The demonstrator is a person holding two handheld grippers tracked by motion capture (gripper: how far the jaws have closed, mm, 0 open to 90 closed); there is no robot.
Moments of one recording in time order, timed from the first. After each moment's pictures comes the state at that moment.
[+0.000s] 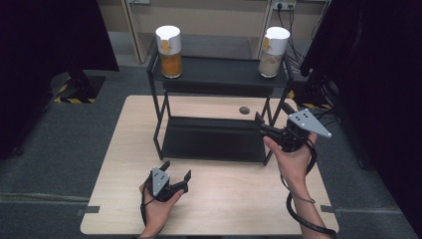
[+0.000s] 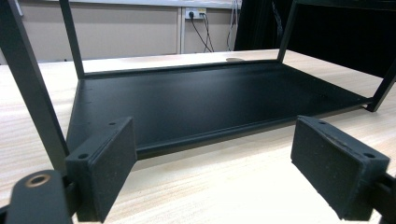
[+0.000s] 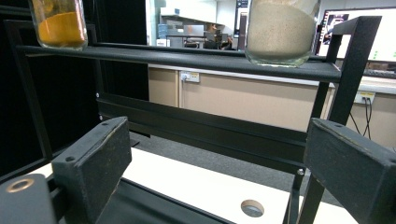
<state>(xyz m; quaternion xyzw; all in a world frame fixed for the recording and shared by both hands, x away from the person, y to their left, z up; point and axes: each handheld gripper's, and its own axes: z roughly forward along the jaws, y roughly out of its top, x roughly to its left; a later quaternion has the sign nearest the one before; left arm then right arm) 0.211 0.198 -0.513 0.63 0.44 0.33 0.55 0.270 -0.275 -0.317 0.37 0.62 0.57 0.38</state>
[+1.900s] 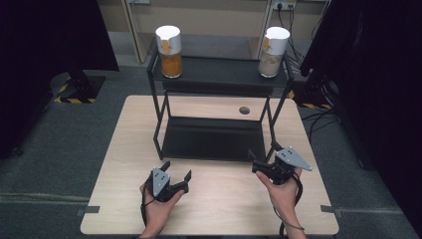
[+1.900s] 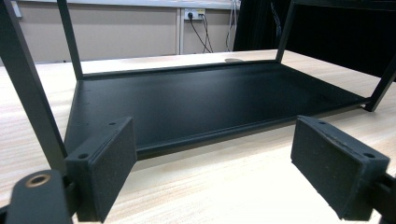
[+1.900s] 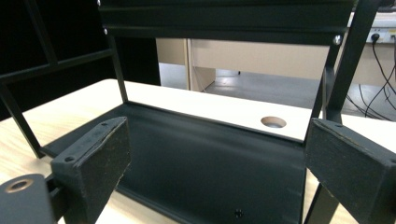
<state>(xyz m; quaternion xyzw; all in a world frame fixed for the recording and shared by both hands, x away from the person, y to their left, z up) 0.211 0.197 -0.514 0.63 0.44 0.33 0.55 0.250 -0.284 -0.417 0.41 0.66 0.55 0.32</state>
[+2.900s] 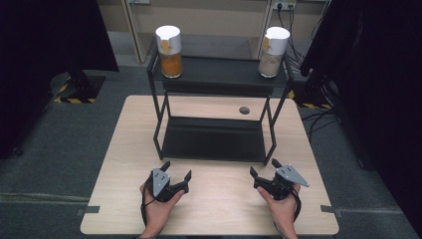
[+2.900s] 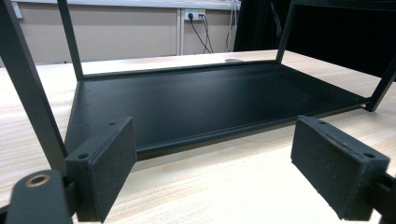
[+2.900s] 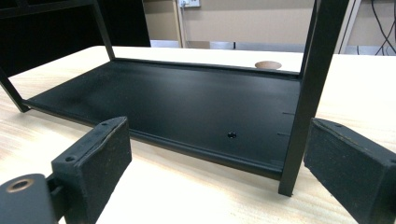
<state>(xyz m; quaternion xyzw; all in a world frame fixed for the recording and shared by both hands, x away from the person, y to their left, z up) 0.210 0.197 -0.514 0.63 0.44 0.33 0.55 0.234 -0.296 -0.469 0.44 0.66 0.52 0.30</state>
